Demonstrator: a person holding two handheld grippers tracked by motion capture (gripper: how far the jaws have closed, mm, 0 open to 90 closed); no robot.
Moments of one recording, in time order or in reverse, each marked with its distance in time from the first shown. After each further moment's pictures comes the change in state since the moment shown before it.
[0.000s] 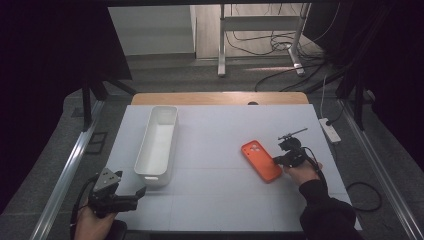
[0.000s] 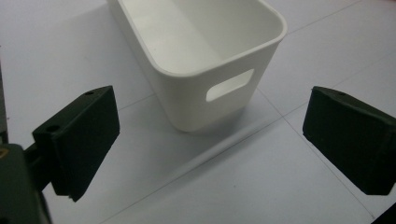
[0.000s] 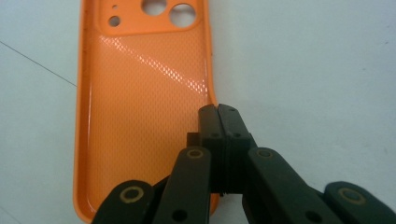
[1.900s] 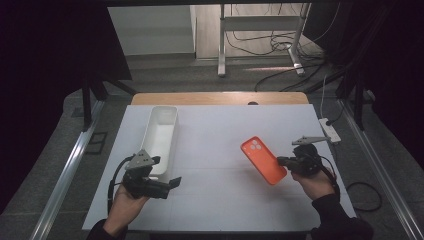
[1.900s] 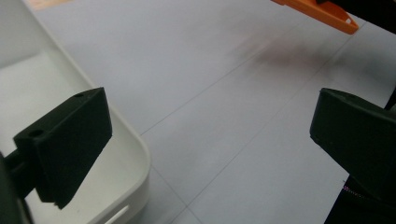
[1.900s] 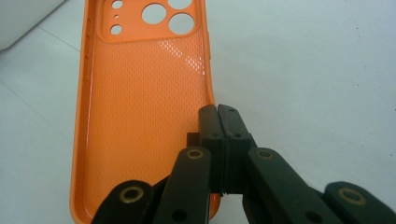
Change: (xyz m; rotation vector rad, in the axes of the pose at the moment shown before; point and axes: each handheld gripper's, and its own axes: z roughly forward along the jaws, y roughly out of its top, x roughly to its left) left arm -0.051 0.074 0.039 -0.041 -0.306 0.088; right arm 0.027 -0.028 -0.067 -0.242 0.067 -0.067
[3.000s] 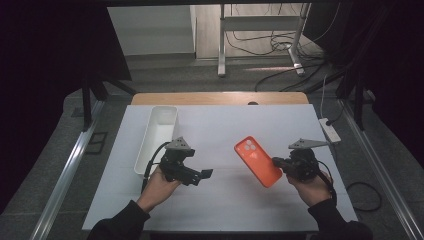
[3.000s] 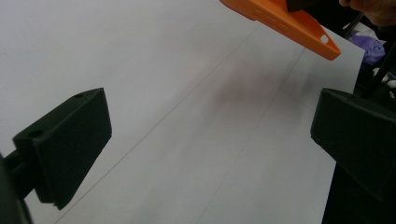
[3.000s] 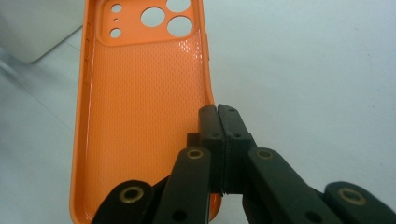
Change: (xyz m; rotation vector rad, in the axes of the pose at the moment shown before) left arm -0.008 0.044 0.074 0.055 -0.191 0.000; right arm 0.026 0.001 -0.007 -0.075 0.004 -0.037
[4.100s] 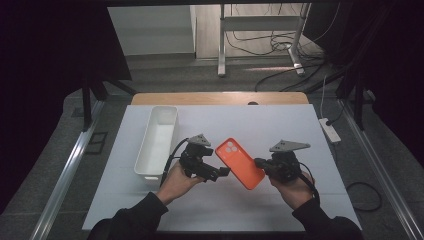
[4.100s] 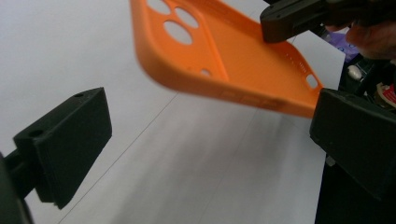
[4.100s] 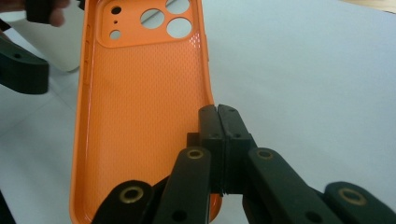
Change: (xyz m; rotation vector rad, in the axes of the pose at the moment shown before) left arm -0.009 0.024 0.042 0.040 -0.096 -0.006; right arm 0.043 0.012 0.020 -0.044 0.060 -0.069
